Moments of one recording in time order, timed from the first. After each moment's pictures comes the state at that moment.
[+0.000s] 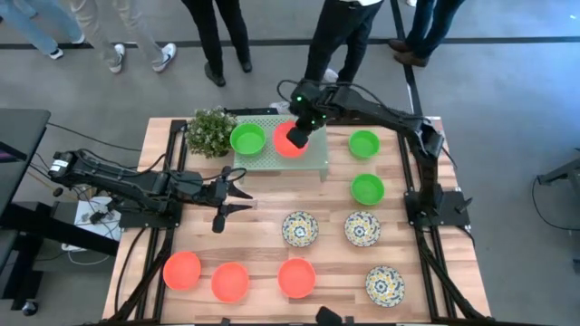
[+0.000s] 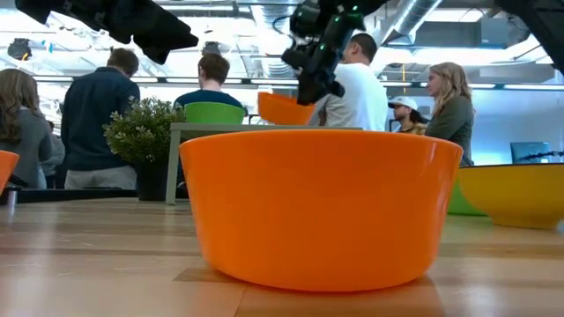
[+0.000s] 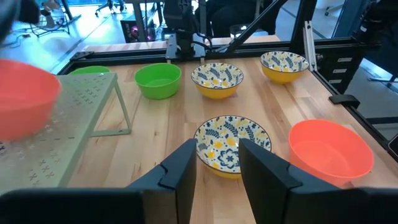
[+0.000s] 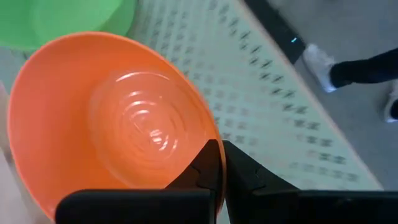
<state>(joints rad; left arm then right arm) -0.19 0.86 0.51 0.05 -0.14 0.04 -0.46 1.96 1.91 -0.96 0.01 0.09</state>
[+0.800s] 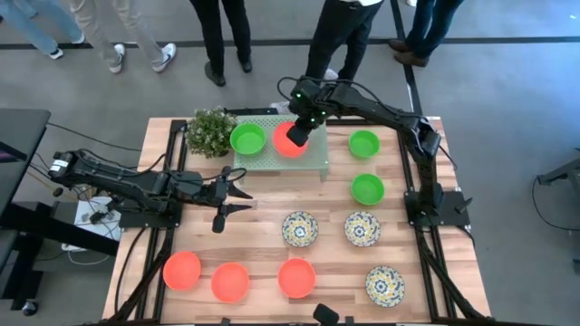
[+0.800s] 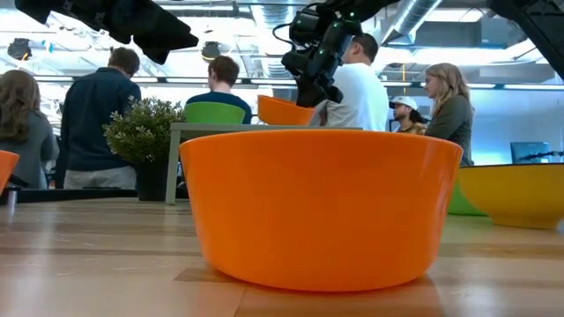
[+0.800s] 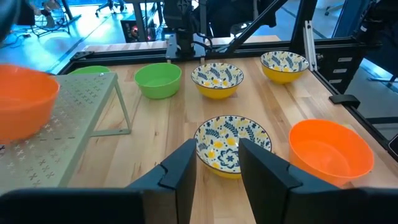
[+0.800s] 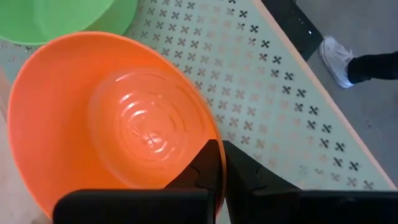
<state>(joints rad) -0.19 0.86 0.51 0.05 -0.14 0.04 -0.48 2.00 1.94 -0.98 -0.06 0.07</state>
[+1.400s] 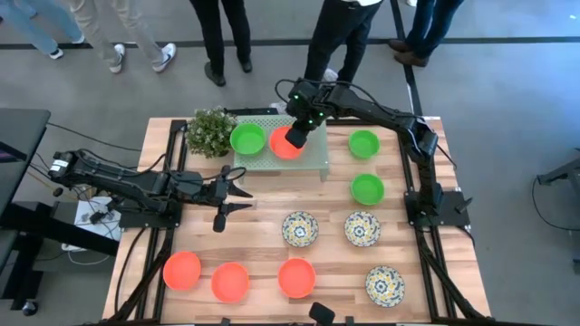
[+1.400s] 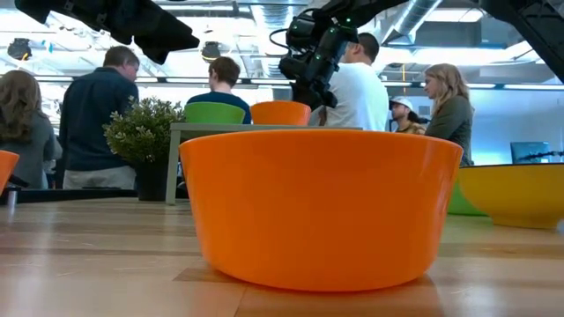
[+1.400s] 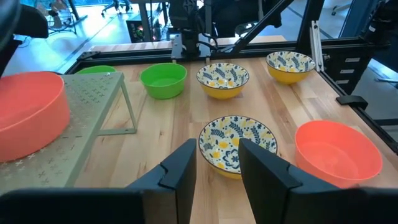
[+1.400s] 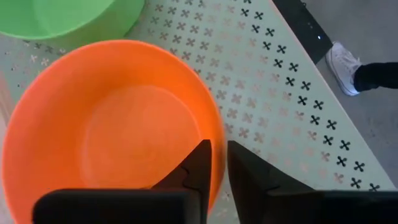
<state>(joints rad) -0.19 0.86 0.51 0.05 -0.16 0.04 -0.48 2.02 1.94 -0.95 -0.08 0.02</state>
